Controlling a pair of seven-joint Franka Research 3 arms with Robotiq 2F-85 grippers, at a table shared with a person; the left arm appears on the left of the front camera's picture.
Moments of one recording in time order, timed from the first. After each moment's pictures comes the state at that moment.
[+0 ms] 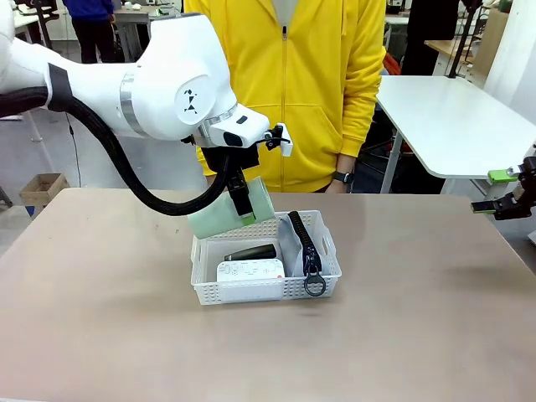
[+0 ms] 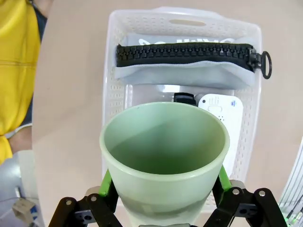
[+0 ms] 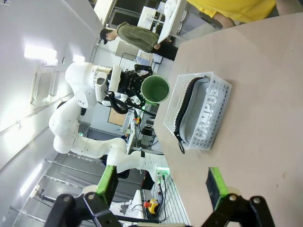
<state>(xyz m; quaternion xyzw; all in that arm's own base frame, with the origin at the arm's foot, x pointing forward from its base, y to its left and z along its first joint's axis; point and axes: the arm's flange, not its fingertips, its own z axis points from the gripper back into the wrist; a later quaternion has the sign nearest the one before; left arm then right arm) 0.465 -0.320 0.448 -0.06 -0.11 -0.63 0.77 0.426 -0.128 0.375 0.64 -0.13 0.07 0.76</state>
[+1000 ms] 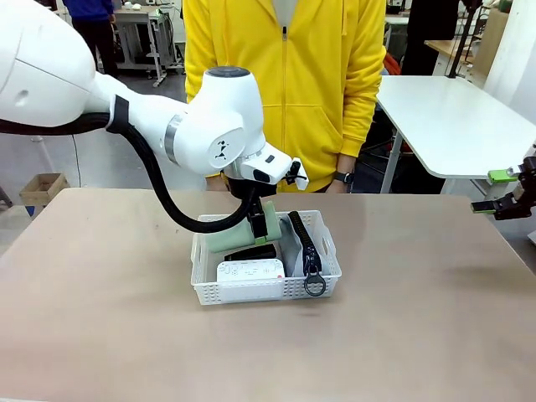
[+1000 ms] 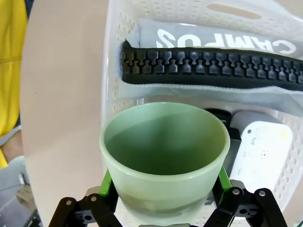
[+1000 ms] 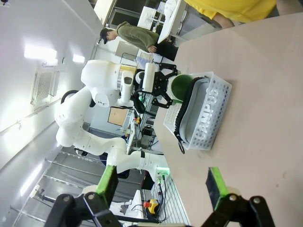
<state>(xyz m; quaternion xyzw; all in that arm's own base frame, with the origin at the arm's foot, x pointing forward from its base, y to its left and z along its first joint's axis) 0.494 -0.359 0.371 0.00 -0.08 -0.62 0.78 0.426 -0.128 0.375 0.64 -0.13 0.07 0.76</state>
